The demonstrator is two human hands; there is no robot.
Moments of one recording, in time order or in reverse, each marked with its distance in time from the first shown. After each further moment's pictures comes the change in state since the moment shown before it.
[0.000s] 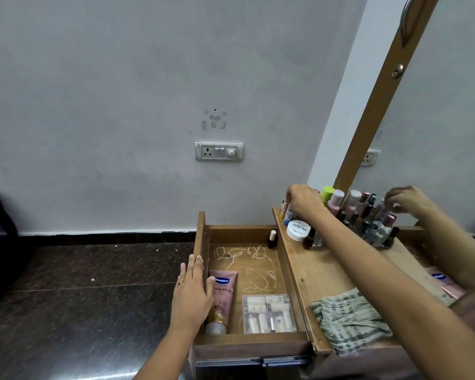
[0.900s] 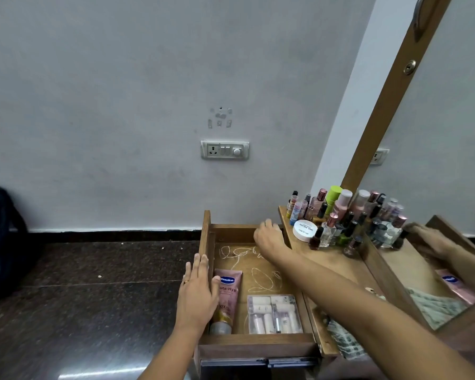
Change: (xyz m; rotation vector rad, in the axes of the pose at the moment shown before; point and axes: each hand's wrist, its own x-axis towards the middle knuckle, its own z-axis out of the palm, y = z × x) left_hand -0.001 -0.001 -0.002 -0.008 0.000 0.012; right_hand -0.032 -0.077 0.105 -0.462 -0.066 -0.271
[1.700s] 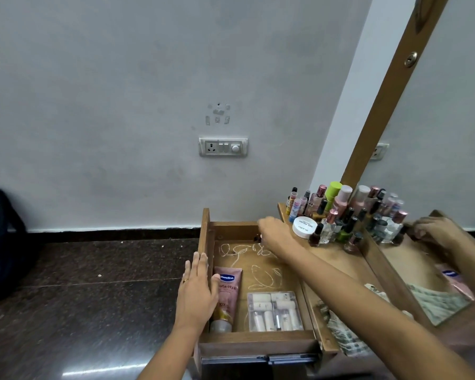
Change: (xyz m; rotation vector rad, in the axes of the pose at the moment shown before) left_hand 0.001 -0.001 0.001 -0.020 -0.010 0.014; right_hand -0.002 0.019 -0.008 0.414 0.027 0.046
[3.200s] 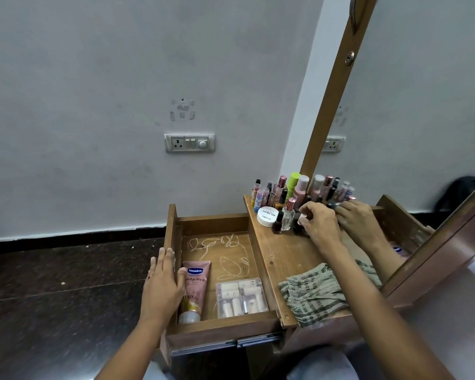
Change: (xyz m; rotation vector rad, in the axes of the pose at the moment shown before) left_hand -0.003 -0.002 0.001 -0.011 -0.001 -0.003; right_hand -0.110 0.142 -0.029 0.481 0.515 0.334
